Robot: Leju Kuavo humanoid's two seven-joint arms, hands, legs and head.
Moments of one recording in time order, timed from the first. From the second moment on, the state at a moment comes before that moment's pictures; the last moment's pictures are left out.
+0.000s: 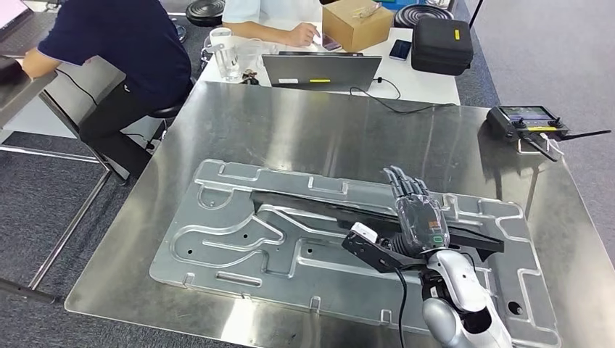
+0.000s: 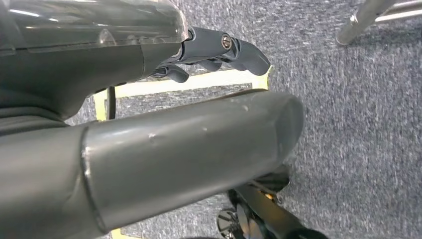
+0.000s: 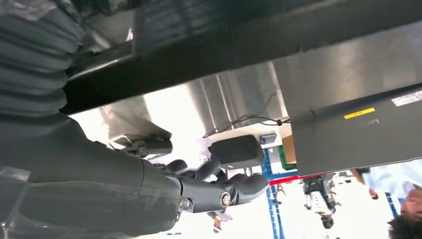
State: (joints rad) left arm -0.03 -0.11 1.18 -0.33 -1.39 -0.09 -0.43; right arm -0.24 -0.18 0.48 -1.68 1.01 0.03 0.17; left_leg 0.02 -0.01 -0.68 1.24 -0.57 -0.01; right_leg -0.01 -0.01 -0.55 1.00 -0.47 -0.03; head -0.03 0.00
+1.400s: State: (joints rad) left arm -0.03 -0.12 1.19 -0.33 -1.37 -0.11 -0.44; right arm -0.19 -0.18 0.43 -1.68 0.99 0.03 0.16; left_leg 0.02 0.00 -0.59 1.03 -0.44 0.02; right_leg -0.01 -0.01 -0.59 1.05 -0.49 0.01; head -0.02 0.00
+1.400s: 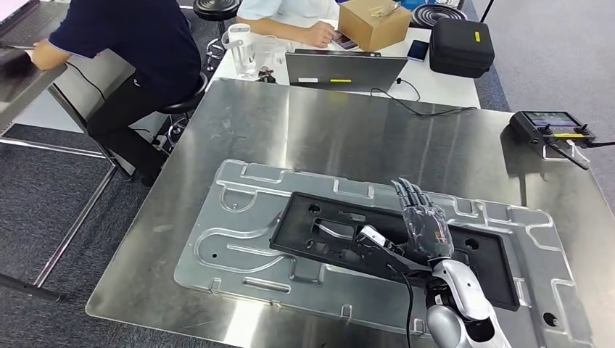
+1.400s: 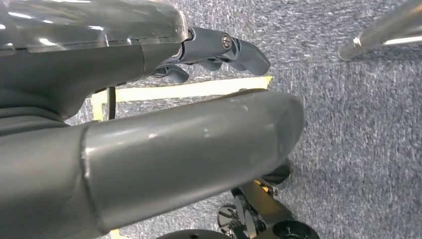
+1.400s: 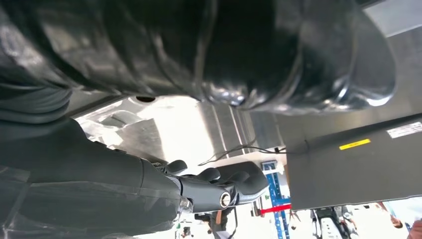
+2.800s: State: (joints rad) left arm -0.03 -0.14 1.22 -0.33 -1.36 -0.11 -0.44; right arm 0.12 -0.12 0.44 -1.88 0.99 -0.24 0.07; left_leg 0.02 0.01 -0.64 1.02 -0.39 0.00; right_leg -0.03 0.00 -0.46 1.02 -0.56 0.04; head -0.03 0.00
